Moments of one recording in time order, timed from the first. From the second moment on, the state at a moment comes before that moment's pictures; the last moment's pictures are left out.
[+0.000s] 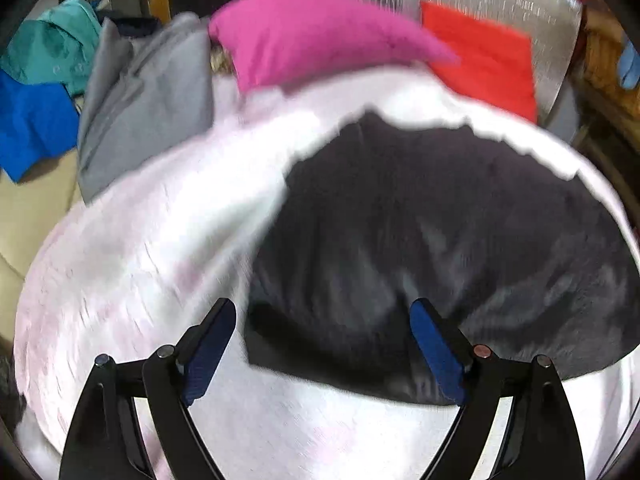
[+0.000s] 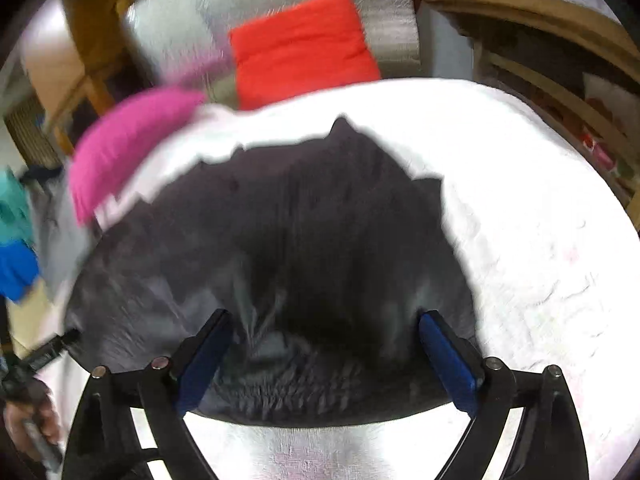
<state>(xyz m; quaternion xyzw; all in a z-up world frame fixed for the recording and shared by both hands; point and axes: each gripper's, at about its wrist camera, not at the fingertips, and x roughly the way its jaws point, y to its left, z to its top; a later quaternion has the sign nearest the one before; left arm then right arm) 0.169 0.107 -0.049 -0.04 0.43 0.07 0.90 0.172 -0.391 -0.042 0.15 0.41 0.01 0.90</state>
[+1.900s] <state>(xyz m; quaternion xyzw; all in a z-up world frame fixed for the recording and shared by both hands) 0.388 0.079 -0.081 0.02 0.50 0.00 0.87 0.370 -0.411 -0.078 0.12 0.49 0.05 0.86</state>
